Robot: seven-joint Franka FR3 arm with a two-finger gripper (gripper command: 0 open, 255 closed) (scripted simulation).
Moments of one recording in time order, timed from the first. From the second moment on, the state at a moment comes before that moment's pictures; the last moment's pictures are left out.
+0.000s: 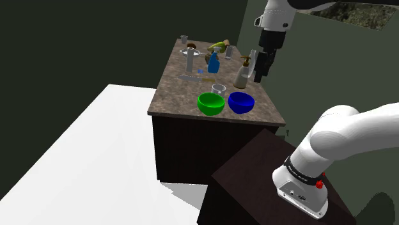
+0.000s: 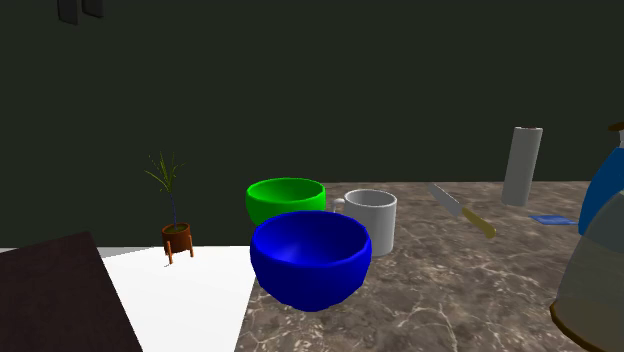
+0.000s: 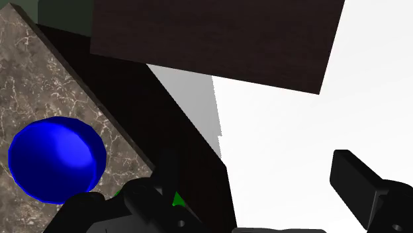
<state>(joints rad) 0.00 -0.78 0.06 -2.42 0.08 1.53 -0.15</state>
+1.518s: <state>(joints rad) -0.09 -0.17 -0.16 -2.30 -0.02 2.08 -0.48</state>
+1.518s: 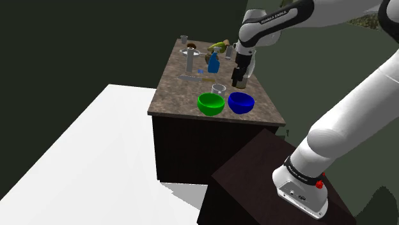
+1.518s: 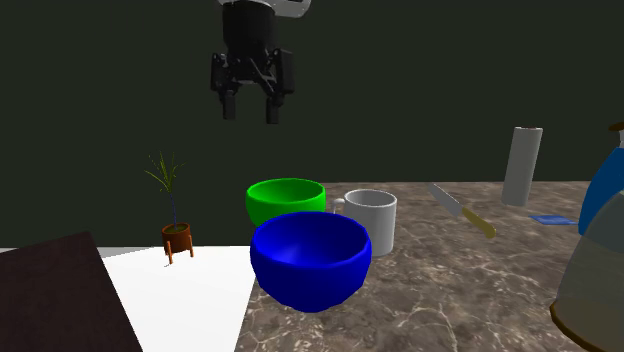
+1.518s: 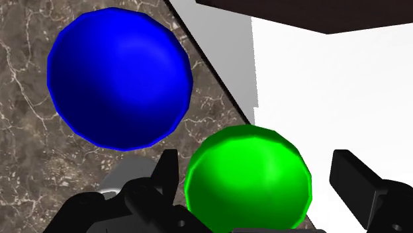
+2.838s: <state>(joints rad) -0.24 0.59 -0.19 -1.63 0.15 2.21 -0.77</state>
